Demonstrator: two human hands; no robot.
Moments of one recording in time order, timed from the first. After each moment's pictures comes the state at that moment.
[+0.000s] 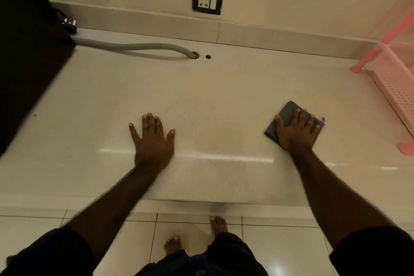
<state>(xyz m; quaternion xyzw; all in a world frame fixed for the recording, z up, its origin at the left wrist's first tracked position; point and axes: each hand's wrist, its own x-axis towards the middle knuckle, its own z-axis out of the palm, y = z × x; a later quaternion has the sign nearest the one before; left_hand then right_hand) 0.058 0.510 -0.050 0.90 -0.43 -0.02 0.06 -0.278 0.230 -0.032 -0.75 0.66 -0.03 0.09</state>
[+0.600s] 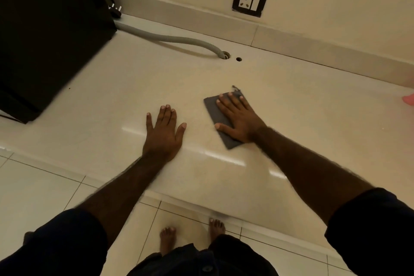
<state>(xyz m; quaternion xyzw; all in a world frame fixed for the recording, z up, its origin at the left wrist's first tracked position) 0.059 0.504 -0.044 0.91 -0.40 -0.07 0.12 -0.092 0.239 -0.024 -0.99 0.09 0.06 0.05</state>
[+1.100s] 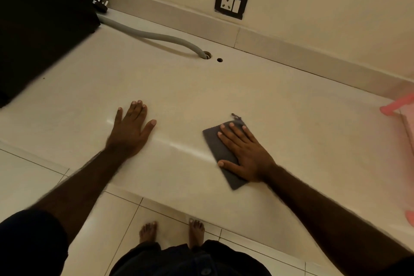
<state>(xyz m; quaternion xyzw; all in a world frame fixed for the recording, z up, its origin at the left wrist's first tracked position) 0.058 0.506 -0.045 0.91 -0.39 -0.06 0.11 -0.248 0.227 -0.020 -1.00 0.06 0.04 0.04</state>
